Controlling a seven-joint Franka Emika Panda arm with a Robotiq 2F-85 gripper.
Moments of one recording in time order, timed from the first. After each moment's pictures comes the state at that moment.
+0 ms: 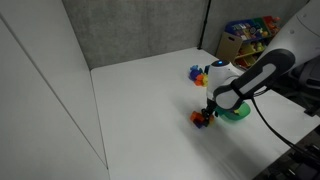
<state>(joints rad) 0.20 0.79 -0.07 -1.97 -0.13 2.61 0.35</state>
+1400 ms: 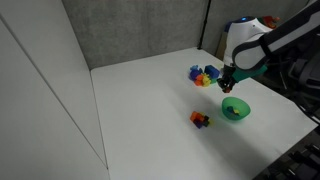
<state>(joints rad) 0.19 0.48 -0.19 -2.03 -0.17 2.43 0.35</state>
